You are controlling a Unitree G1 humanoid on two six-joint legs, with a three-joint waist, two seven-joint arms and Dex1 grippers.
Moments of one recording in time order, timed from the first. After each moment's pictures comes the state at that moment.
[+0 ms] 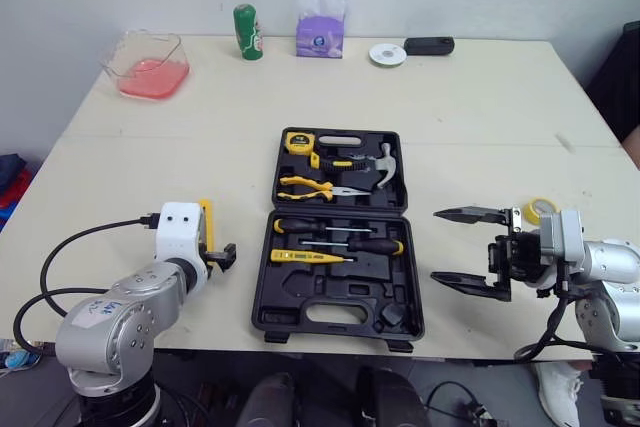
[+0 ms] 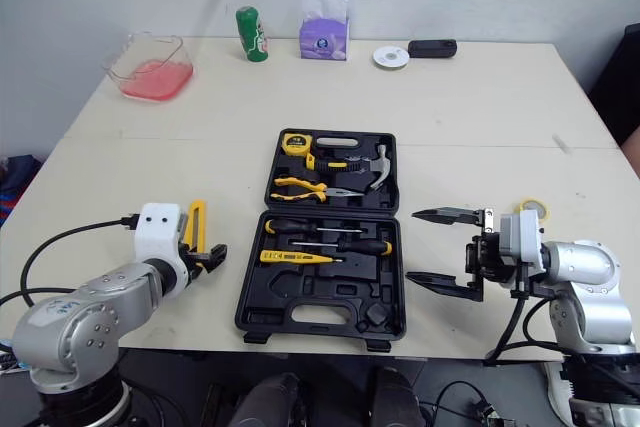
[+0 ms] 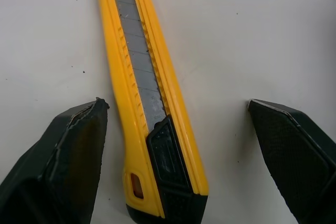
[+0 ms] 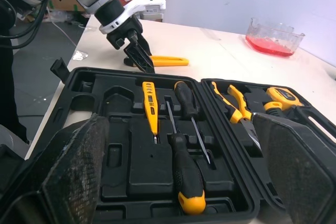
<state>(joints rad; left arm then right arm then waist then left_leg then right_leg) -0.24 0.29 0.29 -0.73 -0.41 1.59 0.20 -0.17 -0.70 -0.19 -0.04 0.62 -0.09 1.45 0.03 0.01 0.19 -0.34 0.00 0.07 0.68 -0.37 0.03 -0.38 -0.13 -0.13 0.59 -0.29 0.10</state>
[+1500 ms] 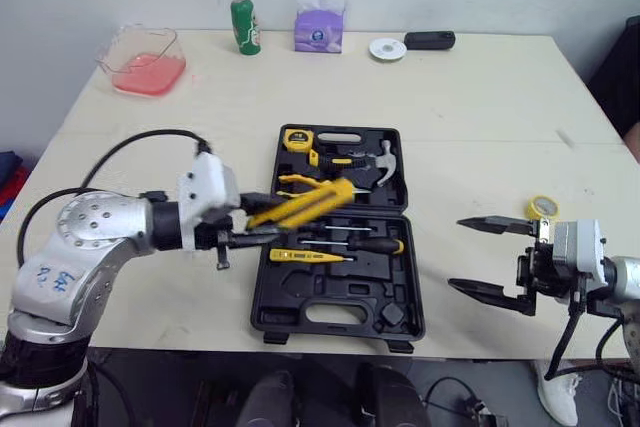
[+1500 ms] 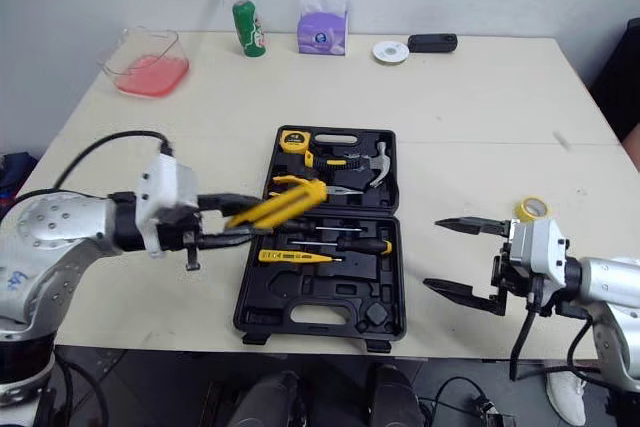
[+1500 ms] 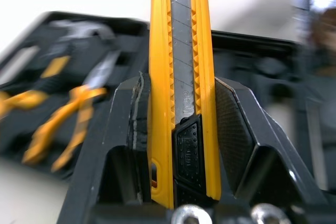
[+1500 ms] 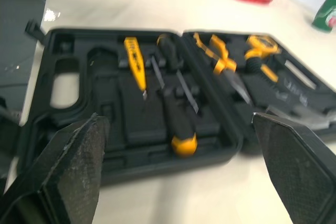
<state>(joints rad) -0.41 0.80 0.04 -0.53 -0.55 0.66 -1.02 0.07 -0.83 -0.33 -0.23 0.57 0.00 1.32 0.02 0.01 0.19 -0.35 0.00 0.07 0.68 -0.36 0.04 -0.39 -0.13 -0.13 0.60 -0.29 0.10</state>
